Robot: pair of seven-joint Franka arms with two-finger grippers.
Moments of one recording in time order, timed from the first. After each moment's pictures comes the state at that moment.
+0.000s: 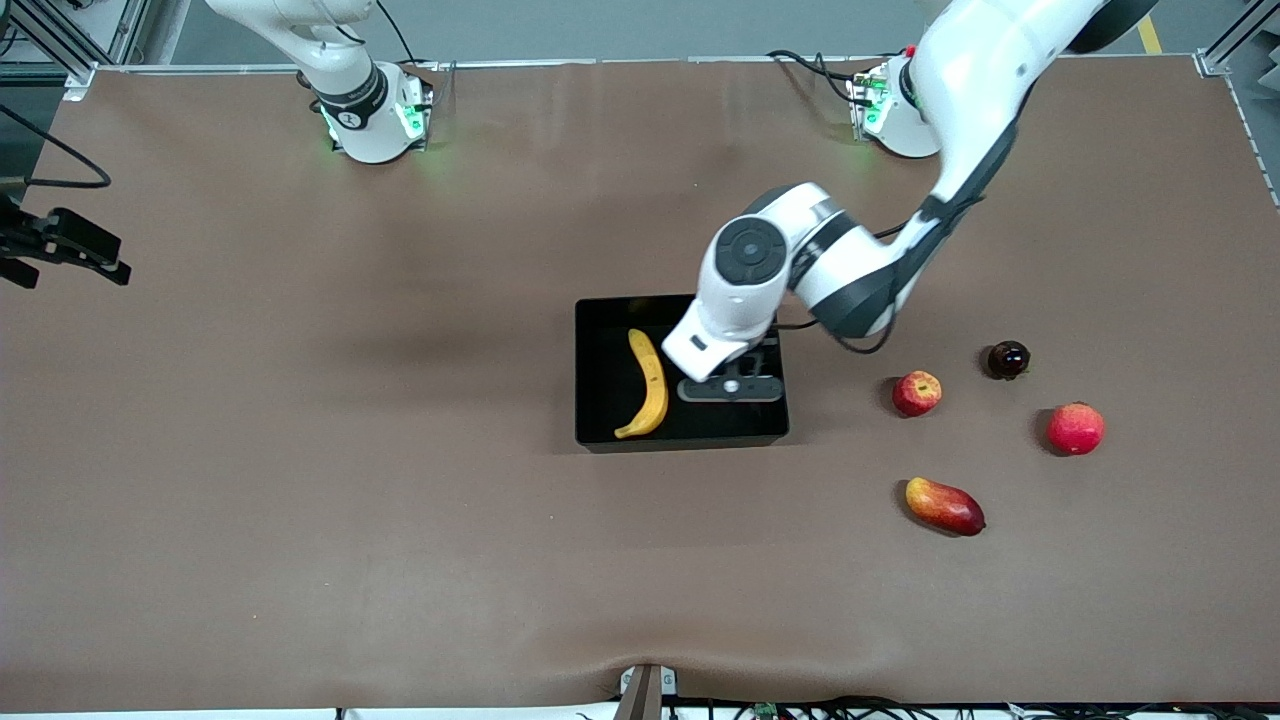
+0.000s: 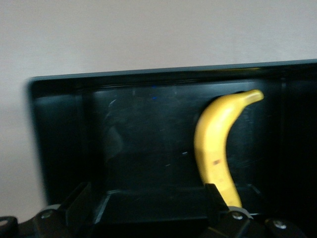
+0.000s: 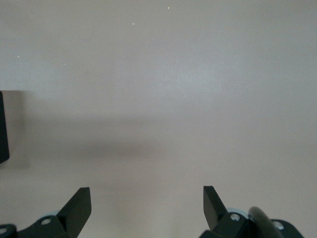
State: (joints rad) left arm -0.18 0.69 -0.63 -1.55 0.40 2.13 -0.87; right arm -0.05 0.02 -0.02 -1.55 -0.01 1.57 -0.11
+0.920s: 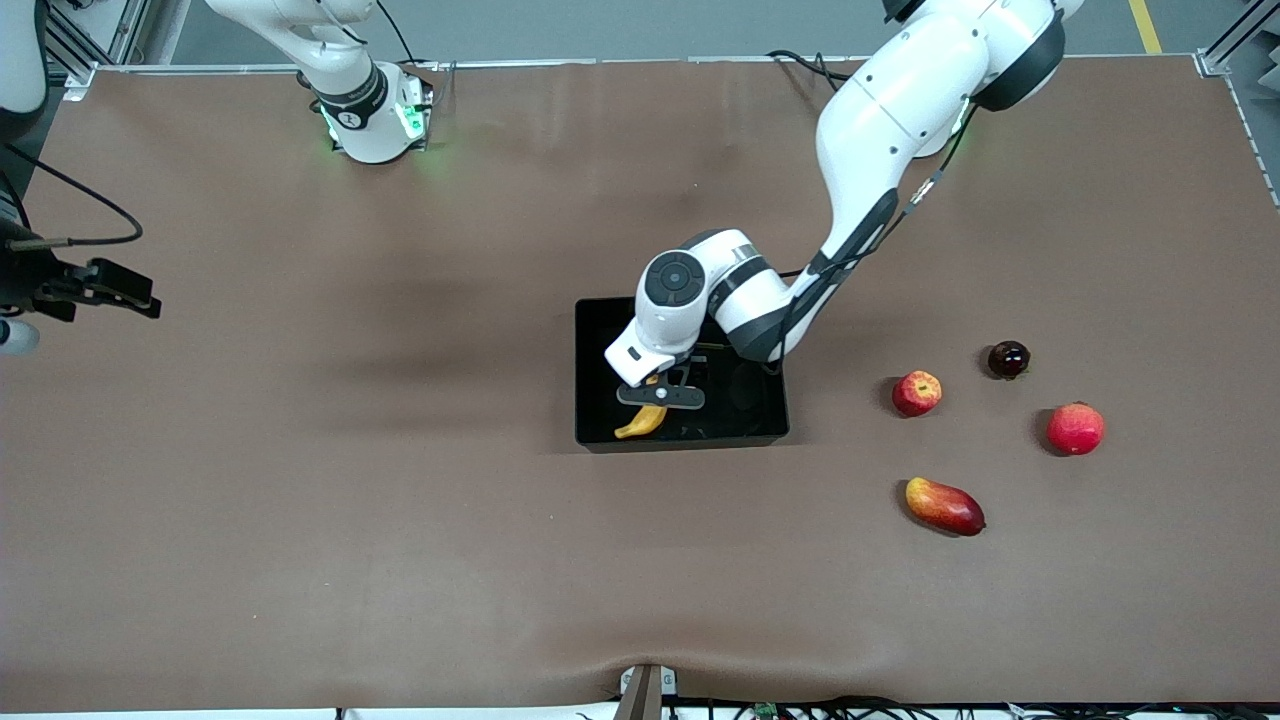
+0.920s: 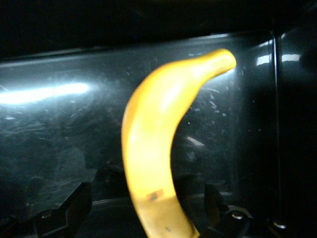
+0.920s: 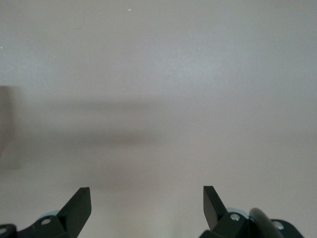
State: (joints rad) left arm -0.43 0.88 -0.43 -1.49 0.41 2.33 -0.91; right arm -0.05 0.11 -0.03 -1.55 -0.01 1.60 -0.11
